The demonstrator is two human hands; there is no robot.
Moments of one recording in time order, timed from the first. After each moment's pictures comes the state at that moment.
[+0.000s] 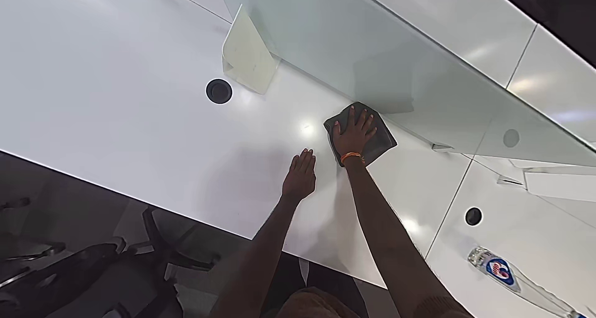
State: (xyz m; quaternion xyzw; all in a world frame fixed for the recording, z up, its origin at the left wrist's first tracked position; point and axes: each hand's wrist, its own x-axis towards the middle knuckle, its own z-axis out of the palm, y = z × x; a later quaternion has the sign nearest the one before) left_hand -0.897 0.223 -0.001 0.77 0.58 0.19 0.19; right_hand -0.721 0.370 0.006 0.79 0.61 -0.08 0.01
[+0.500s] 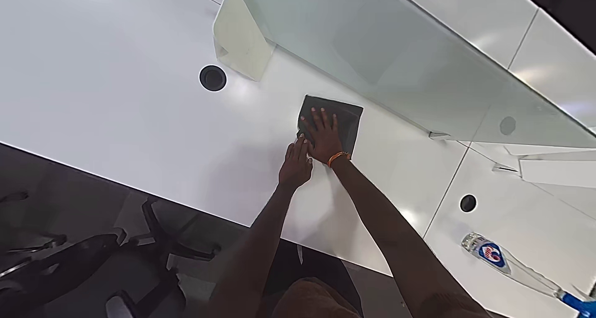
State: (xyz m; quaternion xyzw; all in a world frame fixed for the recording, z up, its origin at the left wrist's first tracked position) left_hand -0.899 0.220 -0.009 0.74 0.59 0.27 0.19; right_hand -0.762 0.328 0.022 0.51 0.85 -0.13 0.05
